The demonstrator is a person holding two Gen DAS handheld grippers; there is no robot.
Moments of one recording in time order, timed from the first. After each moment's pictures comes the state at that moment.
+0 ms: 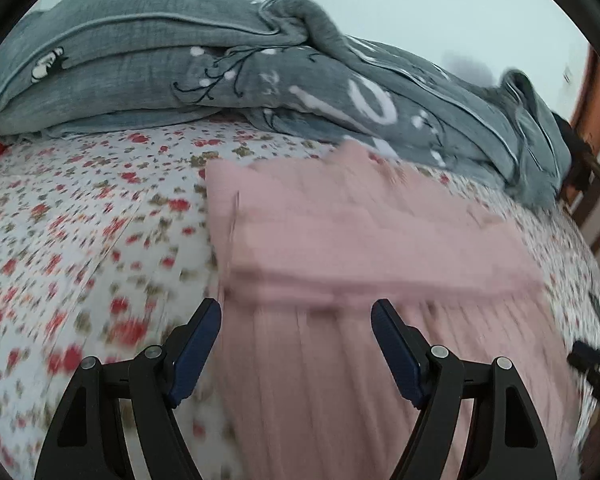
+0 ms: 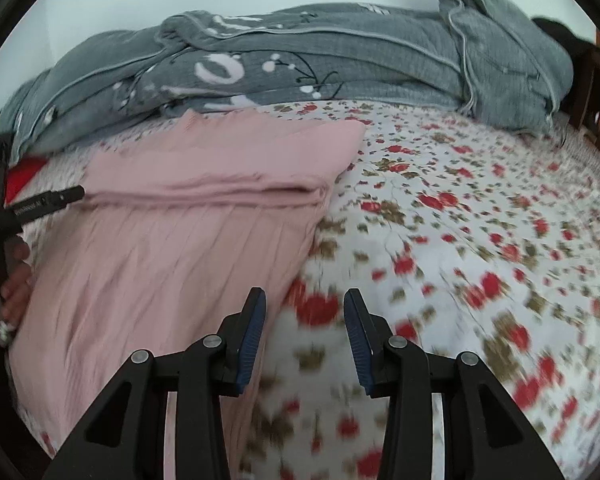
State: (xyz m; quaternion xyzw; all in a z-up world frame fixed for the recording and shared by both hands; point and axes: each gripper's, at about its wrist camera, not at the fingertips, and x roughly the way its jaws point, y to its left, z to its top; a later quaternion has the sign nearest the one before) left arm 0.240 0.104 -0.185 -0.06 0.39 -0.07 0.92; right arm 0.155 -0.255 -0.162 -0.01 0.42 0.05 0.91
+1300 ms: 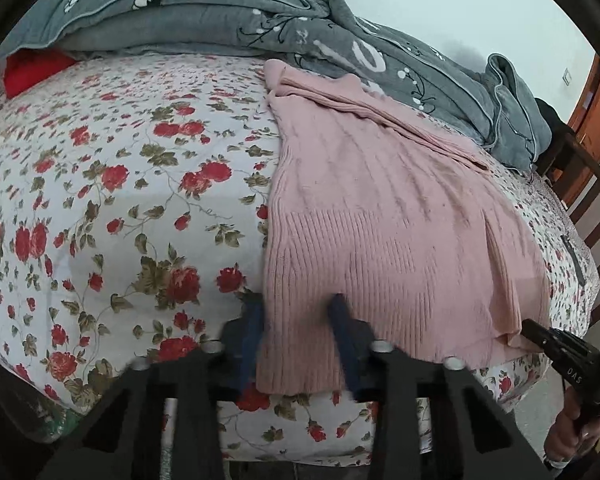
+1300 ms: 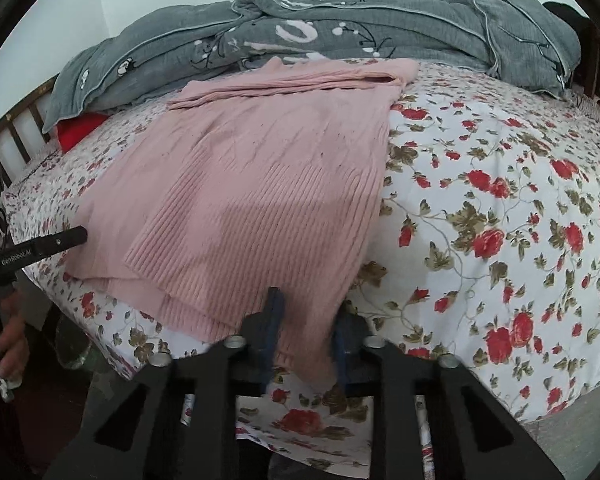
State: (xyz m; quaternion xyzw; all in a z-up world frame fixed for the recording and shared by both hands) left arm 0.024 0.112 -0.223 -0.11 0.42 -0.03 0.90; right arm 0.016 -0.220 -0.210 0.02 0.43 0.13 0.89
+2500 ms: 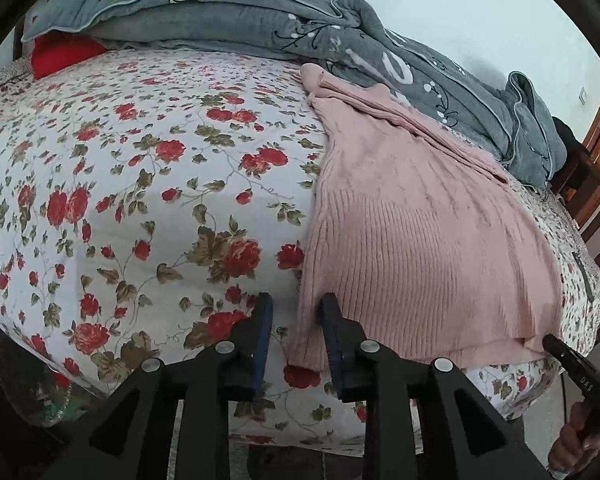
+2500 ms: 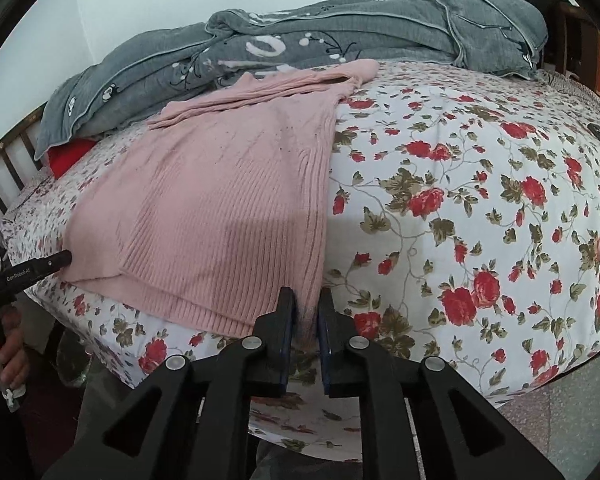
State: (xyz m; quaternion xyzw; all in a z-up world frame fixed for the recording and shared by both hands) left arm 0.005 0.135 -0.232 -0.14 0.41 0.00 0.90; right arm -0.006 -0.252 -0.217 0.06 0.41 0.10 0.90
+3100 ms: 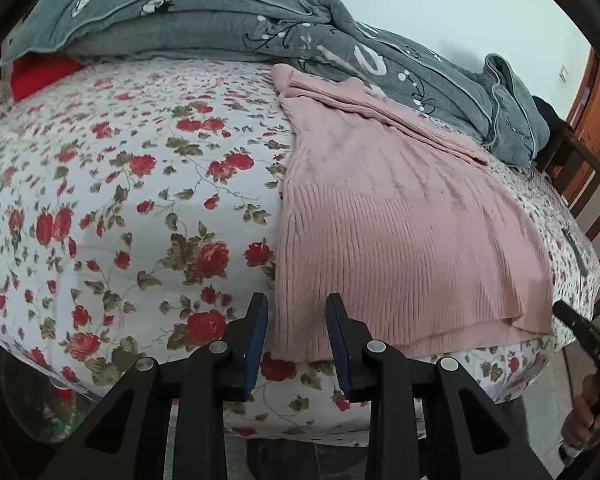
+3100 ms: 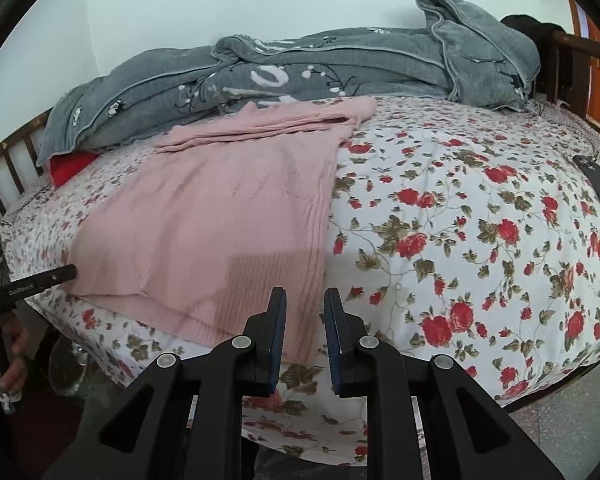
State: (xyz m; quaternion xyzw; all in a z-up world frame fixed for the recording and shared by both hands) left arm 0.005 0.123 -0.225 -0.11 0.41 -0.03 0.90; right arm -0.017 -0.249 -0.189 0.04 0.38 0.09 0.92
